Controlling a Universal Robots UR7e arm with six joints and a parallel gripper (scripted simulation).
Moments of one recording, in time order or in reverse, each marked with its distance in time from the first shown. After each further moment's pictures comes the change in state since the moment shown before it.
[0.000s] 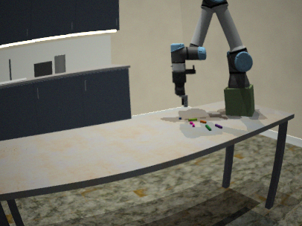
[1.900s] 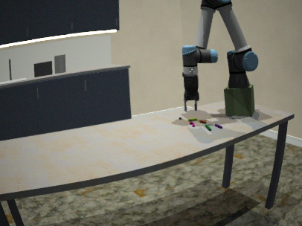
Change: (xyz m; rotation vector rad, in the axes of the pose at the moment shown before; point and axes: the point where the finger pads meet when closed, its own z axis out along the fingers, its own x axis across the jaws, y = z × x) arm 0.070 -0.018 0.012 0.000 -0.002 -1.588
